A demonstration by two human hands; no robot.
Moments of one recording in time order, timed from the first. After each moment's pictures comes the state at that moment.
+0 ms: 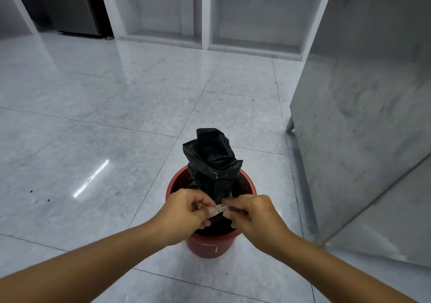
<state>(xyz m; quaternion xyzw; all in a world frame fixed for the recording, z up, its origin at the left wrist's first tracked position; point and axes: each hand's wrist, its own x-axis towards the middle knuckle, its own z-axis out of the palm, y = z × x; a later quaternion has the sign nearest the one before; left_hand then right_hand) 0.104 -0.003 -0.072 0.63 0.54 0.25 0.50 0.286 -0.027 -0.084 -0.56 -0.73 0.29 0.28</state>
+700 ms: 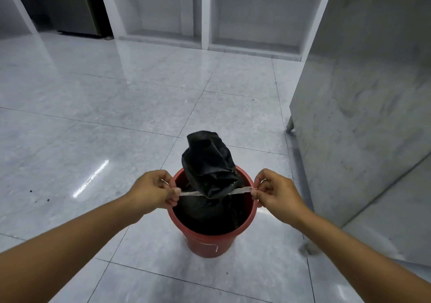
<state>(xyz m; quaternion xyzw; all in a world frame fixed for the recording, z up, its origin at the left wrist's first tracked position) 0.052 0.038 -0.072 0.54 0.63 0.27 0.48 0.333 0.009 -0.087 -0.64 -0.61 0.33 0.32</state>
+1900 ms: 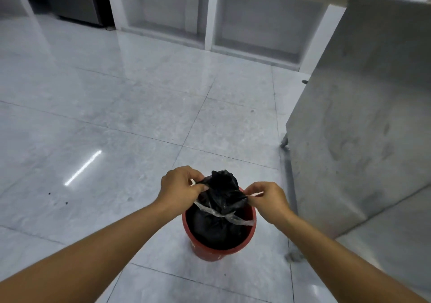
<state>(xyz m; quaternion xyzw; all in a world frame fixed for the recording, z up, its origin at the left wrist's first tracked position) 0.057 0.038 0.047 0.63 0.61 0.31 0.36 0.271 0.023 0.026 -0.73 -0.52 0.35 0.26</state>
